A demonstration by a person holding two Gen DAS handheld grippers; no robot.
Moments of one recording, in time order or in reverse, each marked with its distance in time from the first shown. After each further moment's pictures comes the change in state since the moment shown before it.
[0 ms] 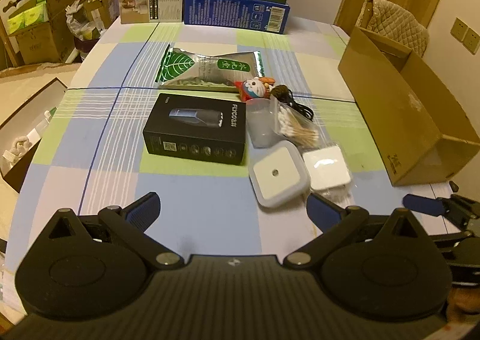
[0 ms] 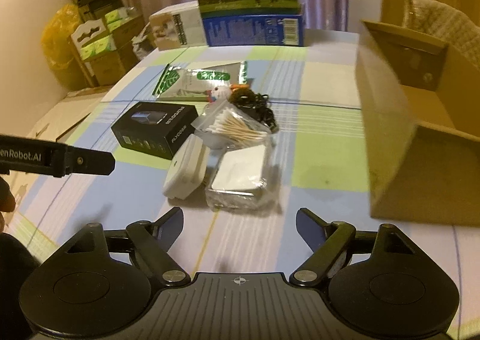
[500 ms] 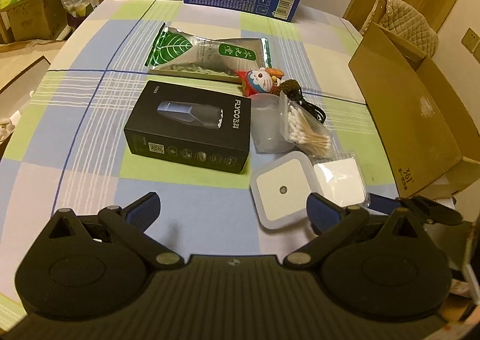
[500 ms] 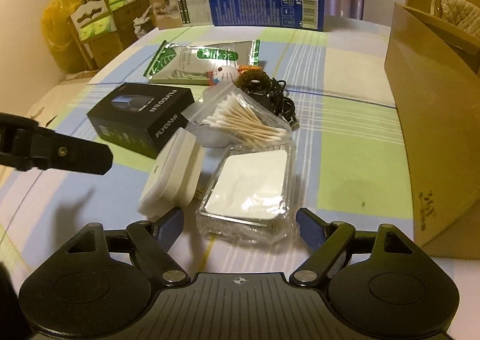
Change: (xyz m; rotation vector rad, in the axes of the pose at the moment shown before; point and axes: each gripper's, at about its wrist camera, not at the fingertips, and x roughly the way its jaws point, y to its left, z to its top) left arm 0.047 0.010 0.017 -0.060 0.065 -0.043; right arm 0.076 -0.002 0.011 -0.042 0.041 0.006
